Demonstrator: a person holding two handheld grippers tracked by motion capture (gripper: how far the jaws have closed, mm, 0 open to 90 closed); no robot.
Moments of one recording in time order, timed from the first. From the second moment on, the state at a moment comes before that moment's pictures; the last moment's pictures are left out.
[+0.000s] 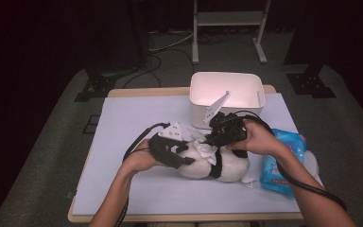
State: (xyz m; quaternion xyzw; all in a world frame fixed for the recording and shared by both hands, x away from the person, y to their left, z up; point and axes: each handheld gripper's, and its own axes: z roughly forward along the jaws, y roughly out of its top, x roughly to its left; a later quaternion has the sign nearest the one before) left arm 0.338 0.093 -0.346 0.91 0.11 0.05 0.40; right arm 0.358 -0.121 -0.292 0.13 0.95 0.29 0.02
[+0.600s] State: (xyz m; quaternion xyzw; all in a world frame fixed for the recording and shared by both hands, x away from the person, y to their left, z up) left arm 0.341 0.109 -0.361 0.90 0.13 0.04 0.42; right arm 0.356 -0.140 -0.304 0.15 0.95 0.26 0.03
